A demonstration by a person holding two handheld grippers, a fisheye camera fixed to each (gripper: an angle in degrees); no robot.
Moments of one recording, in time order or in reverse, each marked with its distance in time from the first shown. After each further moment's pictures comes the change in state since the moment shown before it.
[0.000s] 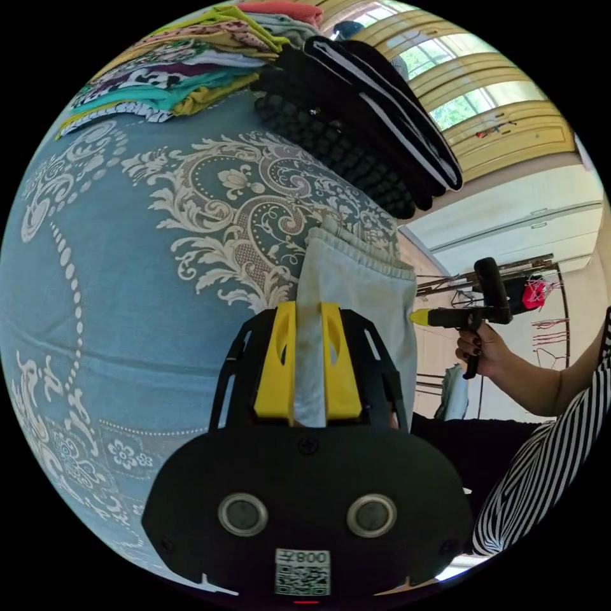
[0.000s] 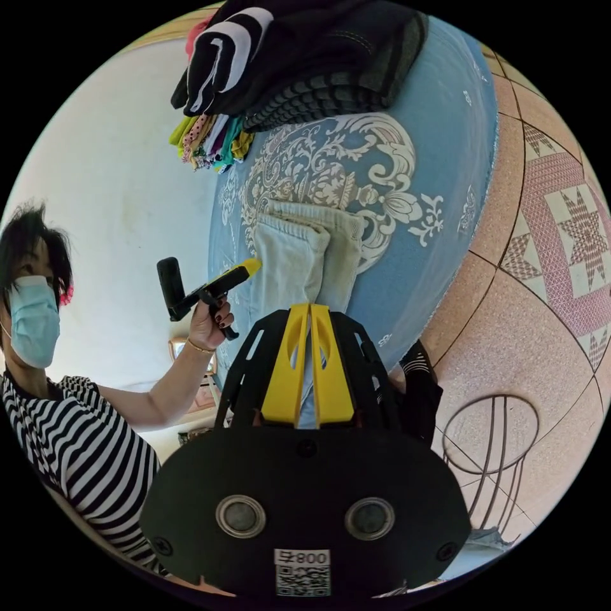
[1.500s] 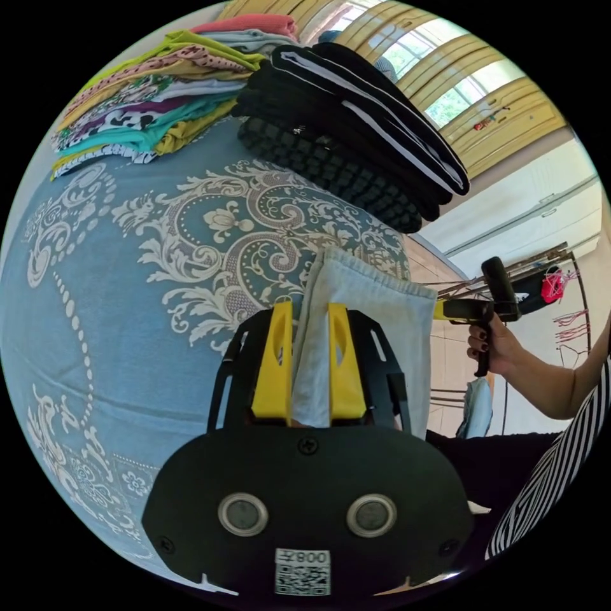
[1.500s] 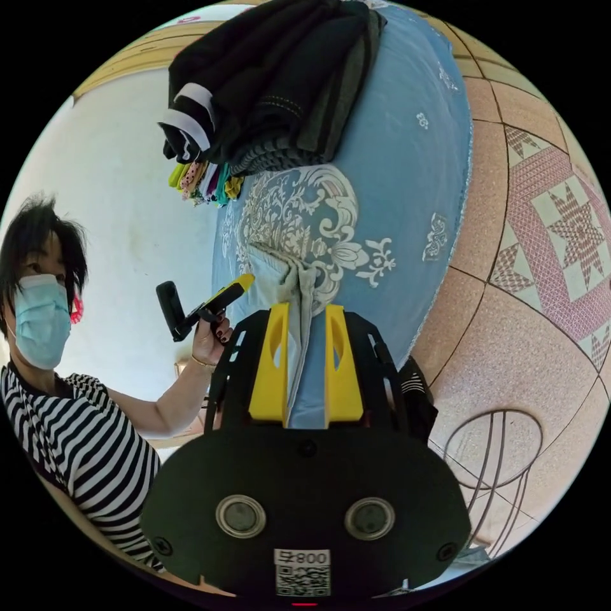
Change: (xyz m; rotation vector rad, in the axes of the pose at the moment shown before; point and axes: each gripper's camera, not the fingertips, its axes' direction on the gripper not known) left arm 0.051 -0.186 0.070 0.093 -0.087 0.069; right arm 0.107 -0.076 -0.145 0.105 -0.054 0.038
